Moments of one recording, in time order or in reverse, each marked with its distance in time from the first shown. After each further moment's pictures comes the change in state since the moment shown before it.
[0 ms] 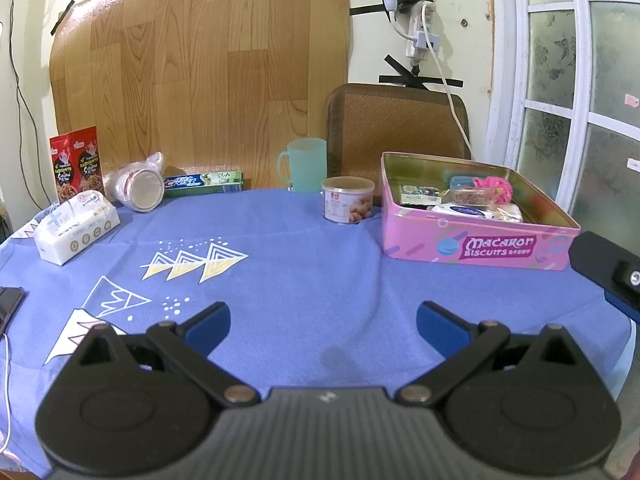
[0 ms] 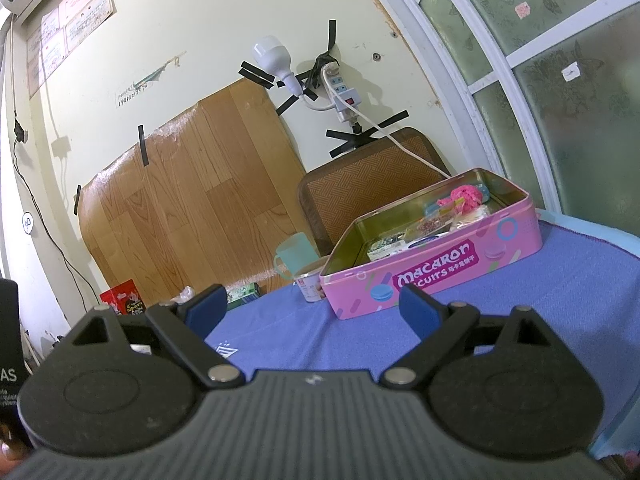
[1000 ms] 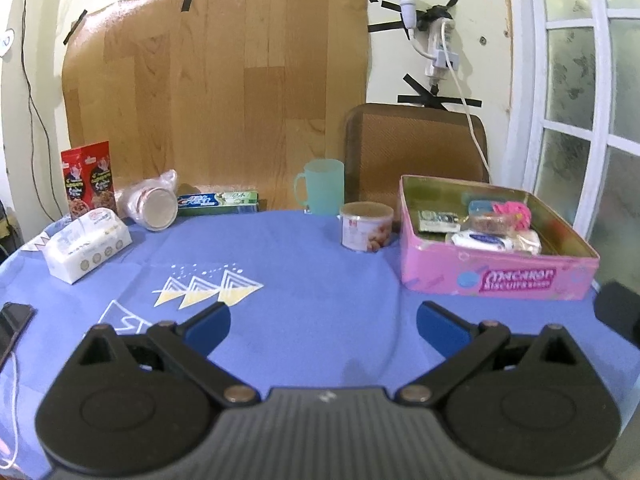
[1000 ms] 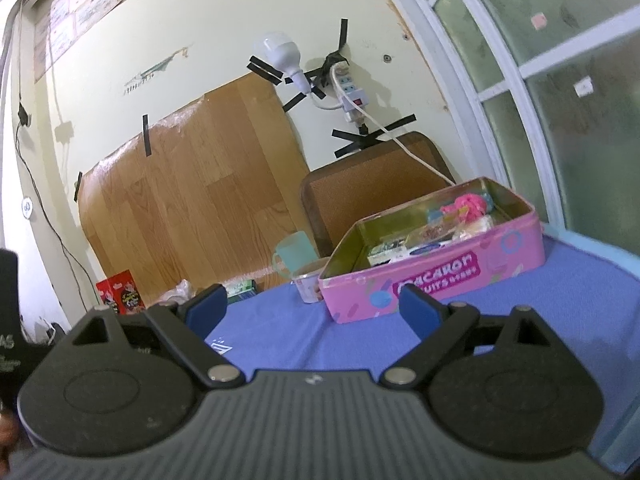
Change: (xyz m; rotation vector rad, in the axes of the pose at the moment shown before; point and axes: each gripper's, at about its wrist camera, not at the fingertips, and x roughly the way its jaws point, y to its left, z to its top) left arm 0.015 0.006 0.027 -0.029 -0.041 0.040; right arm 0.010 -0.005 0.010 -0.082 0.016 0.005
